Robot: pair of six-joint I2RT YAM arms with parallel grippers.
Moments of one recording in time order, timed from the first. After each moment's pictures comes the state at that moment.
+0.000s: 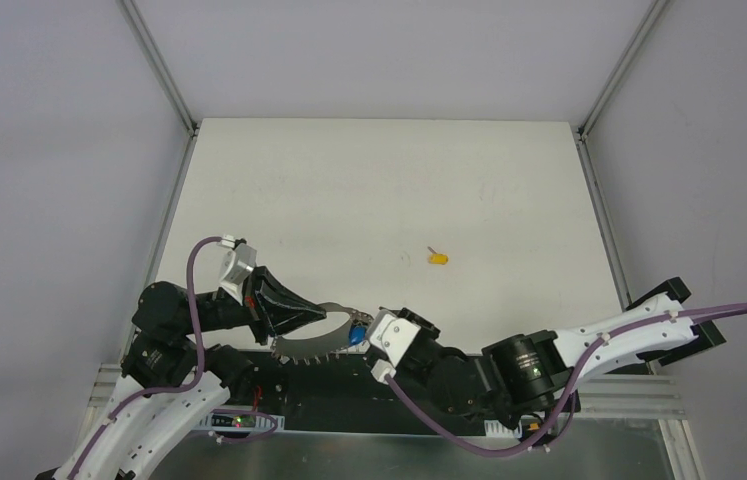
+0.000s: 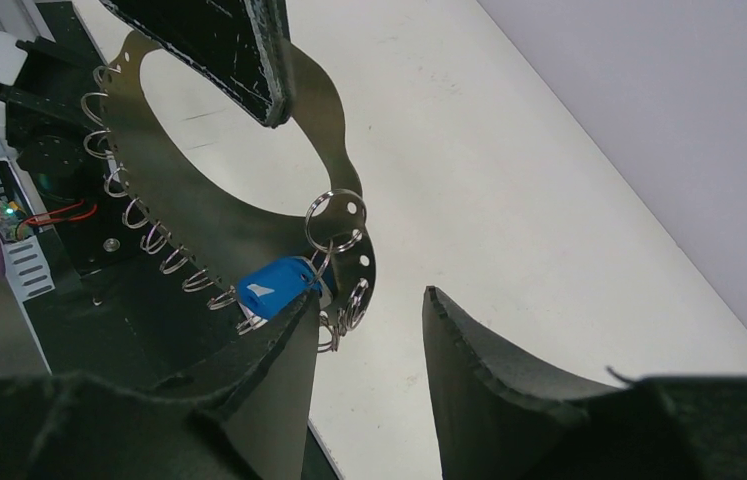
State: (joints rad) left arm -0.59 0.30 0.67 -0.16 0.79 -0.53; right arm 1.92 1.11 1.17 -0.42 0.99 -0.06
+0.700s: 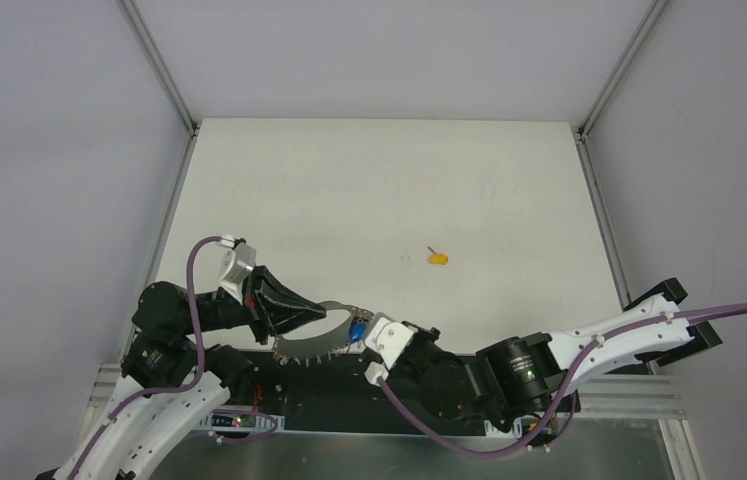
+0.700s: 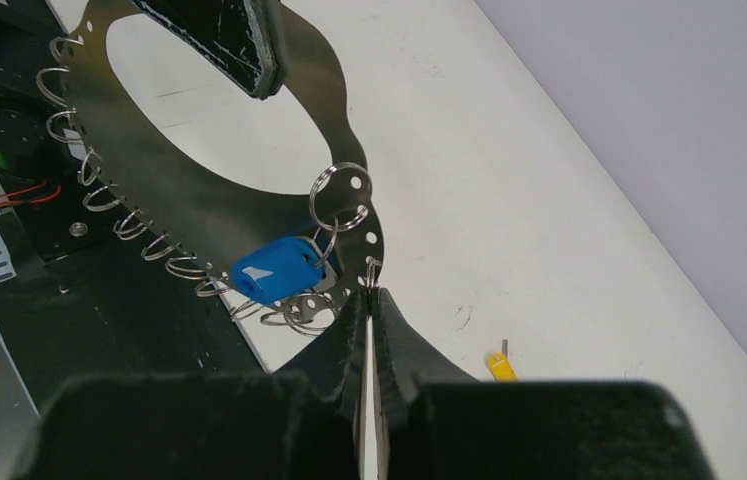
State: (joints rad) left arm -0.59 0.29 0.67 -0.16 0.78 -0.53; right arm 1.92 1.14 1.17 -0.46 1.03 -0.04
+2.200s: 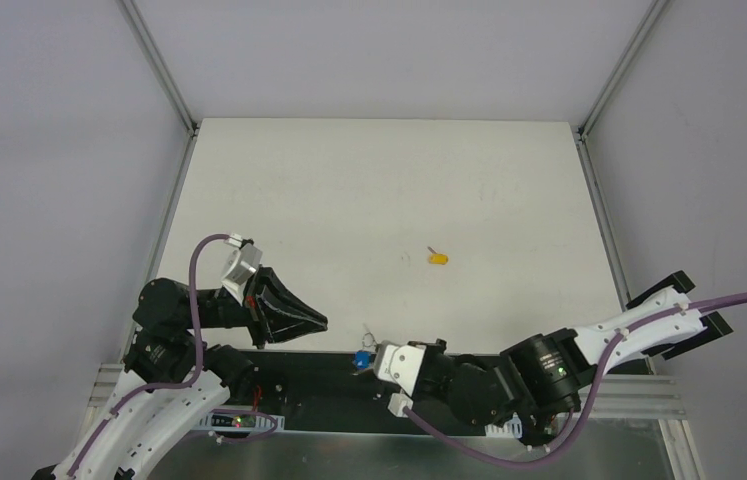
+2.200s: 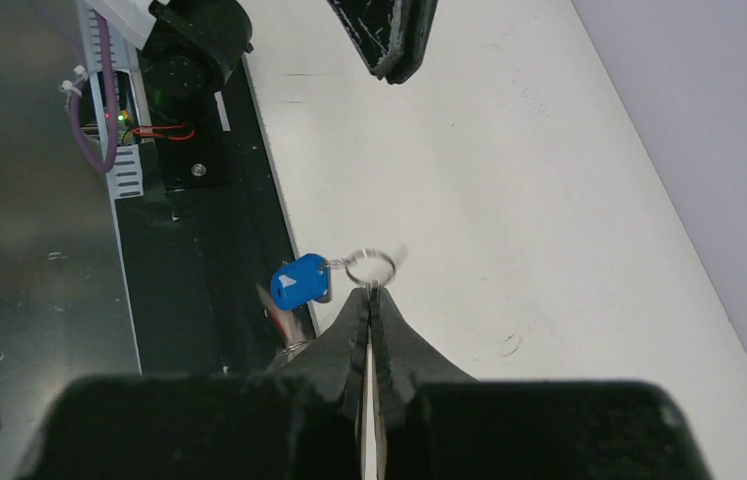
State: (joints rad) left arm -0.59 0.33 0.67 -0.09 0.91 -0.61; right arm 1.99 1.07 1.20 -0.57 0.82 -0.09
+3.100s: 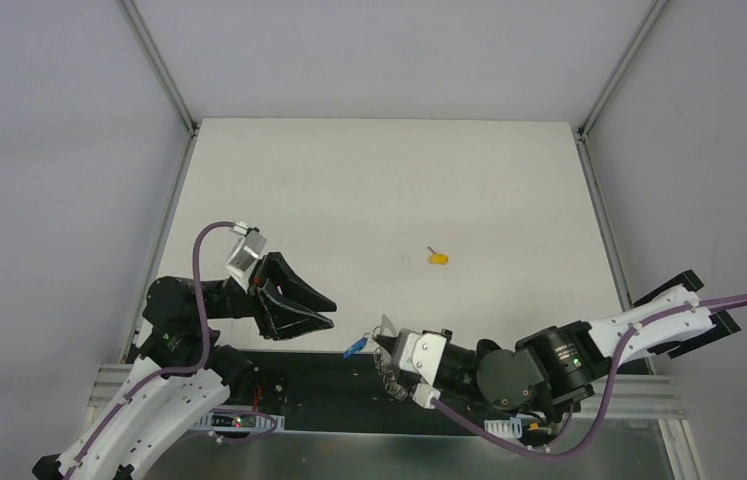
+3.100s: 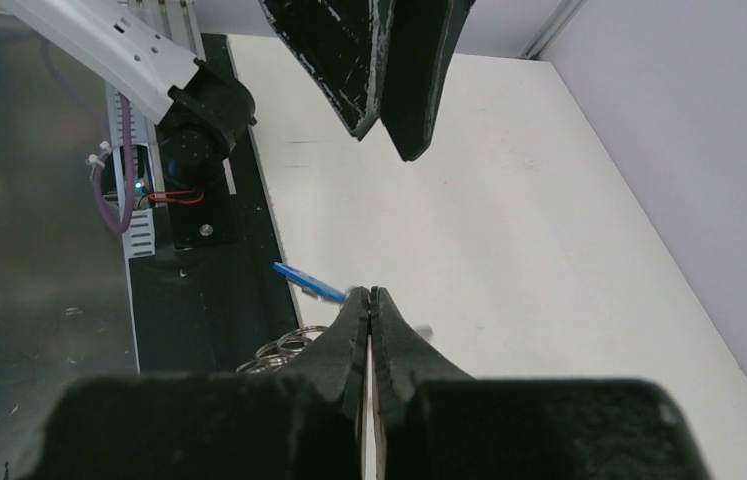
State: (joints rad) left arm -0.59 0.39 0.61 0.16 0.91 -0.77; right arm 1.99 0.99 1.17 -0.42 0.79 -0.19
